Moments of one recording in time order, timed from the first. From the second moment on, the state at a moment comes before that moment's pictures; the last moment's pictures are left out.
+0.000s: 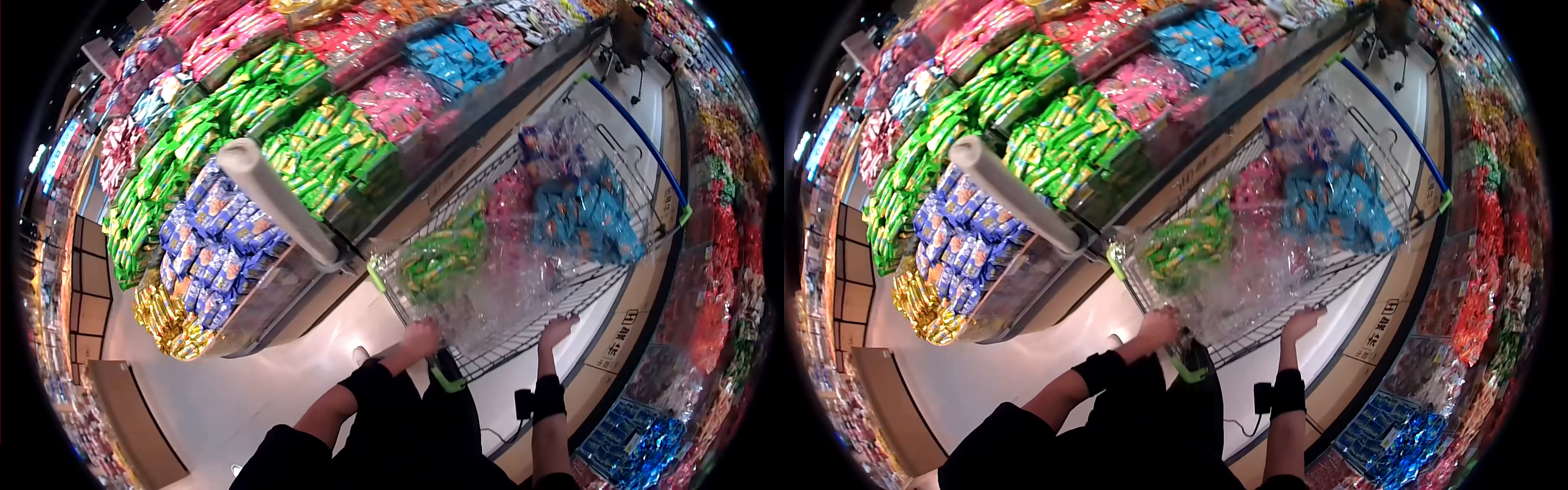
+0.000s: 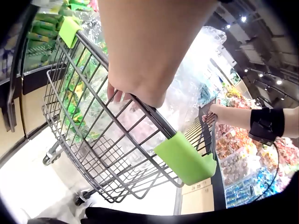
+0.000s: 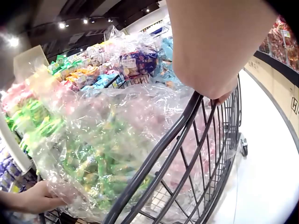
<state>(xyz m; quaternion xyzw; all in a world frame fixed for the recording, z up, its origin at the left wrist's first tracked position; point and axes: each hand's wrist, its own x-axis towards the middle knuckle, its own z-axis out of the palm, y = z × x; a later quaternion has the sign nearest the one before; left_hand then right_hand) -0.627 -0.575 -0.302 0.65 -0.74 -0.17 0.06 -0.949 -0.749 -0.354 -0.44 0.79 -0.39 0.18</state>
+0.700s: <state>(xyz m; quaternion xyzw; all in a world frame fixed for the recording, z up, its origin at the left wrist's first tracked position) -0.630 -0.802 -0.294 0.69 -0.69 -0.21 0.05 -0.916 -0.979 -0.308 -0.45 0.79 -0.38 0.17</state>
